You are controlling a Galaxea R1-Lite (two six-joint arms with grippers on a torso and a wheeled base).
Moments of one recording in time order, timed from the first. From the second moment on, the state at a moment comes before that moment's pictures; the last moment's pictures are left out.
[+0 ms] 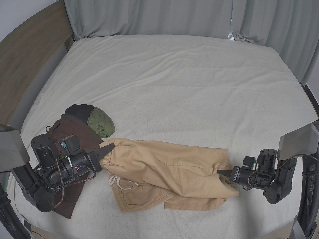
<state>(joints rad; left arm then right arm) -0.25 1.96 -0.29 -1.55 -0.45 -0.38 0.19 2.37 -0.36 -1.55 0.52 0.60</state>
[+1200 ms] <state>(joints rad) -0.24 1.96 -0.29 -1.55 -0.45 -0.38 0.05 2.23 -0.25 -1.54 0.73 0.58</state>
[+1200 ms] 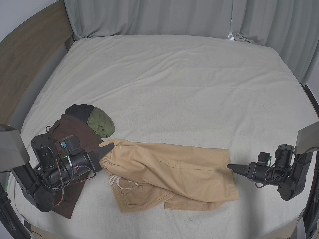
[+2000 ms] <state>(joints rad) -0.24 1.96 -0.29 -1.55 -0.45 -0.38 0.05 2.41 -0.38 -1.54 0.68 0.55</state>
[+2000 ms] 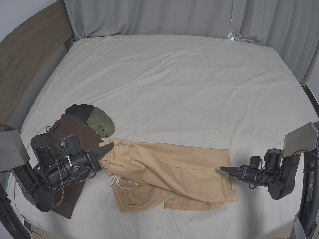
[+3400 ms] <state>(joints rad) -0.24 1.97 -0.30 -1.55 -0.45 -0.38 0.18 2.32 -0.41 -1.55 0.68 0.64</state>
